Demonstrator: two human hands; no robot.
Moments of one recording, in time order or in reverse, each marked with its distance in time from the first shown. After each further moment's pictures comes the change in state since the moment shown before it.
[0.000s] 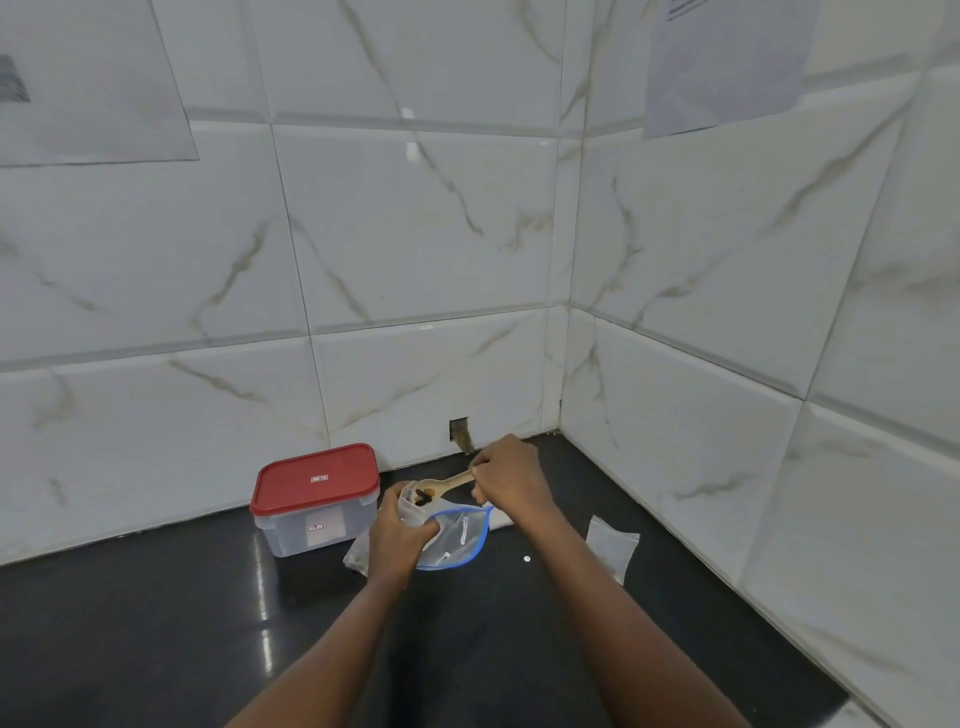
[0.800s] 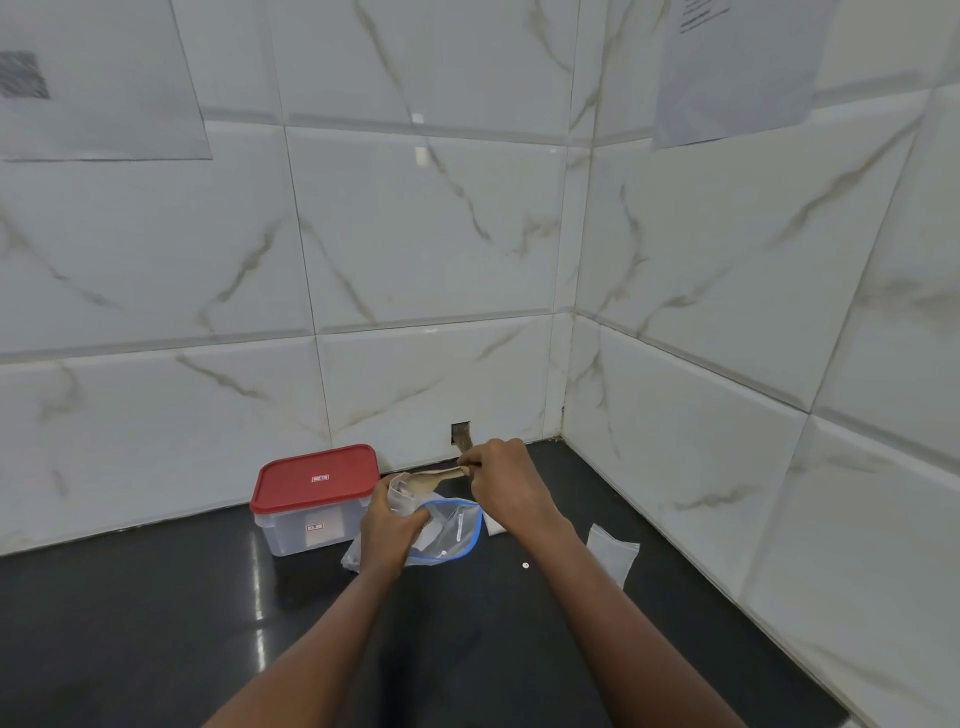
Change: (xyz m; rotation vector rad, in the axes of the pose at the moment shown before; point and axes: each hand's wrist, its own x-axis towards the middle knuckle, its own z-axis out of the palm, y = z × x) left_hand 0.010 0.003 -0.006 -0.104 0.062 -0.037; right_hand 0.005 0.006 0.008 -0.096 0.110 -0.243
